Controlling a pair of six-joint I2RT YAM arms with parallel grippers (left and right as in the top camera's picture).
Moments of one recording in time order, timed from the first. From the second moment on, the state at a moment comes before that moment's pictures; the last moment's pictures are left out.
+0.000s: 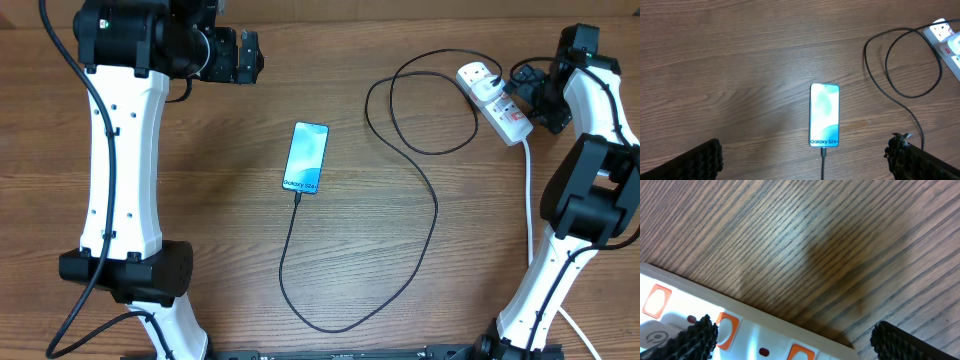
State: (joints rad) left arm -0.13 1.97 2.45 -1.50 0.15 -0.07; right arm -0.31 2.37 2.00 -0.87 -0.02 0.46
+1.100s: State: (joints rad) left arm -0.13 1.97 2.45 -1.50 0.15 -0.07; right arm -0.31 2.37 1.95 -0.83 -0.05 0.47
